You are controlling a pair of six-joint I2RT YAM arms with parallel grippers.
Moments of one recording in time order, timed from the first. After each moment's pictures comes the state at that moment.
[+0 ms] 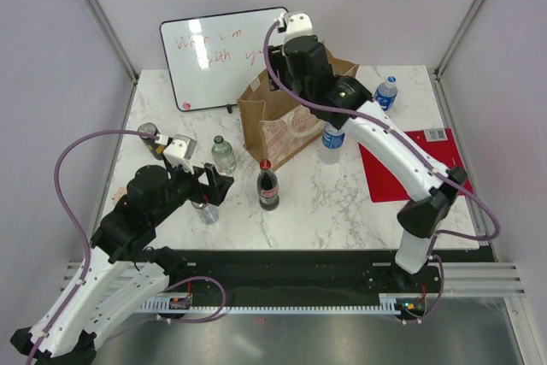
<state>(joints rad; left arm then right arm) -0.58 0.55 0.81 -0.60 -0.04 -0.29 0.78 1.74 2.03 -0.60 0.51 0.14</state>
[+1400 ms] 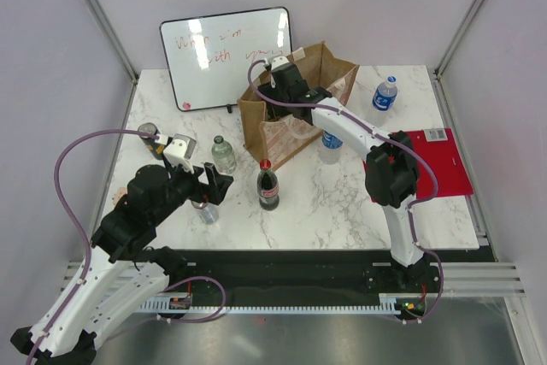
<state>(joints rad) -0.58 0.55 0.81 -0.60 -0.05 -0.29 0.63 2.13 1.93 -0.45 0.17 0.13</state>
